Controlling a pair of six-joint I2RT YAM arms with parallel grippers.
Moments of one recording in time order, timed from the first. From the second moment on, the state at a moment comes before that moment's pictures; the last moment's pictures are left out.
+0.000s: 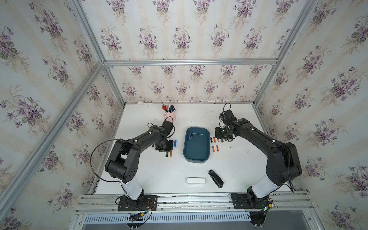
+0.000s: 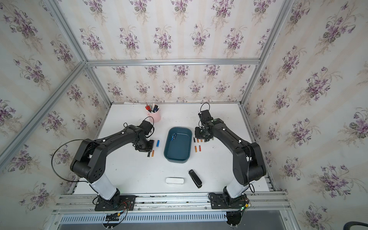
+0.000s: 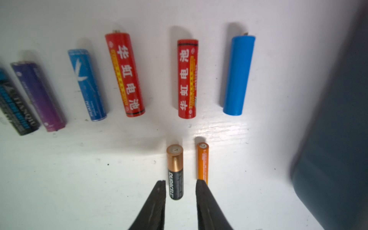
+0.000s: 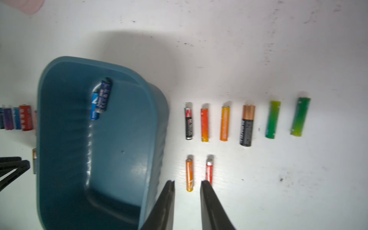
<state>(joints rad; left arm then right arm) -0.40 1.72 1.12 -0.85 0.05 -0.36 0.41 1.64 1.23 -0.75 -0.12 0.36</state>
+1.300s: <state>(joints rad) -0.34 1.67 1.11 -0.88 0.05 -0.33 0.63 2.08 1.48 -0.46 -0.12 0.59</state>
